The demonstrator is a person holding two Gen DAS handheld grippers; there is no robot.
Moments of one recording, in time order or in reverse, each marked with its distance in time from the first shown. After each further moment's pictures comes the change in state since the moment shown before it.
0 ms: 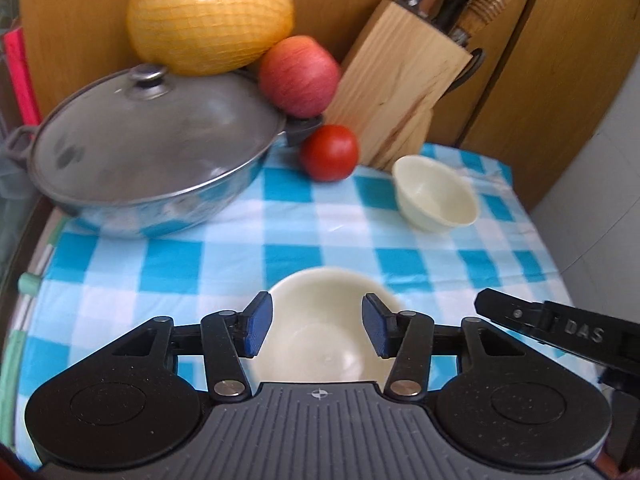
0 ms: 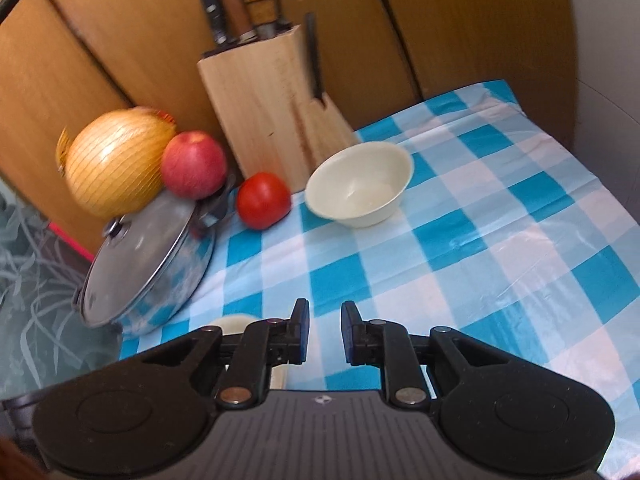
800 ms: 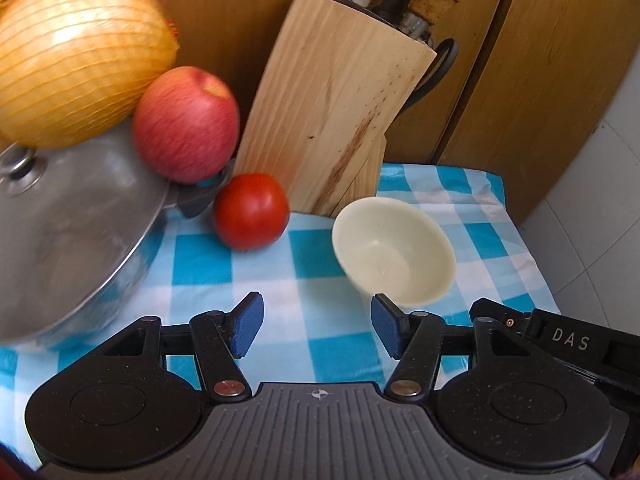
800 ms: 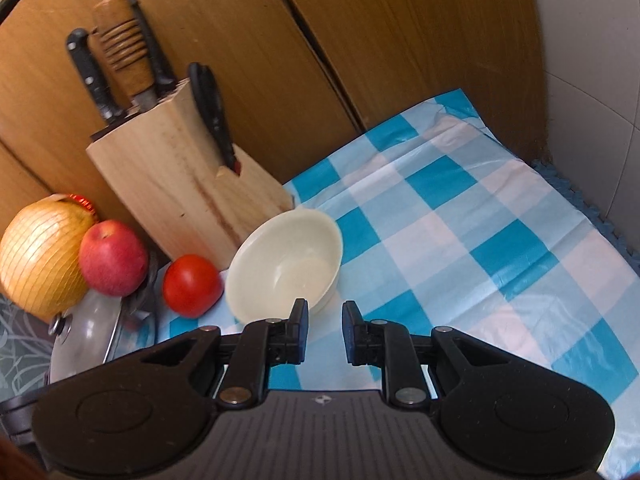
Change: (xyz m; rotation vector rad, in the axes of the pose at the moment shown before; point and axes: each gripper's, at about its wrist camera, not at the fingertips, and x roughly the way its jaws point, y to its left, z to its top) left arm 0.082 -0.067 0.069 0.087 0.022 0.010; right arm 0.050 -0.055 0.069 0.127 -0.024 -0.060
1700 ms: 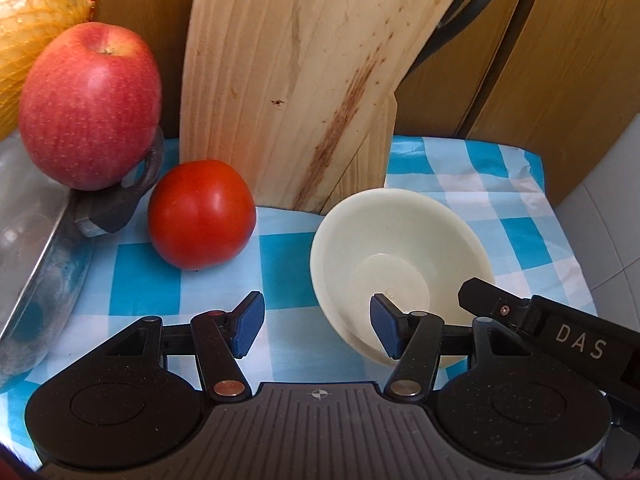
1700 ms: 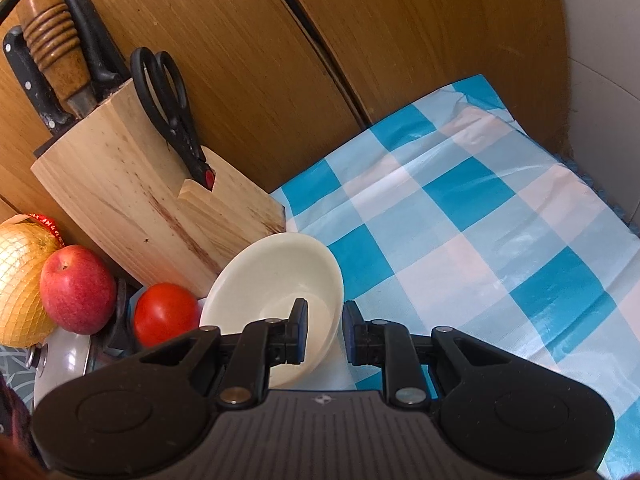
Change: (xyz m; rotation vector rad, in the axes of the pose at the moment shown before) left arm 0.087 -0.024 0.021 0.002 0.097 0.062; right arm 0.063 -0.006 0.024 0.010 0.033 0.012
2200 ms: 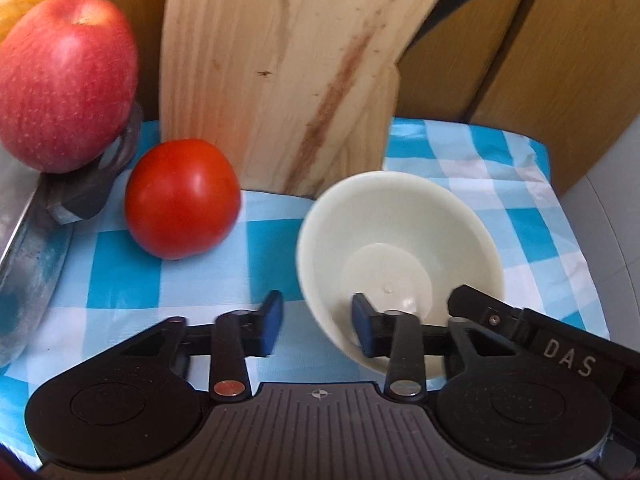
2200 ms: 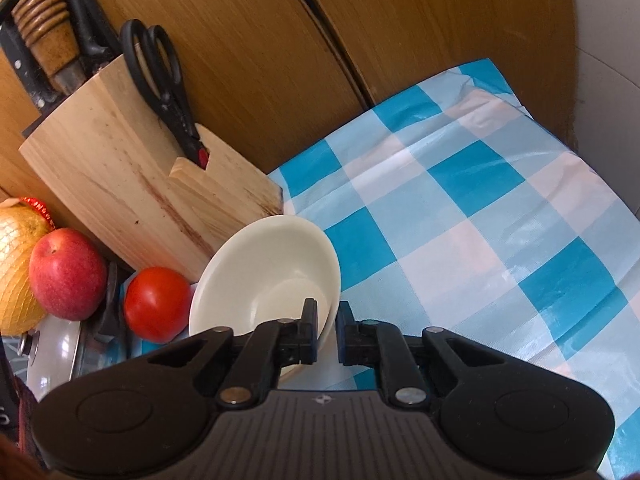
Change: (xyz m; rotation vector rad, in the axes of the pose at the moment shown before) left arm 0.022 -0.008 -0.001 -0.004 0.041 -0.023; right arm 0.011 0.002 -0.001 -0.020 0.051 -0.004
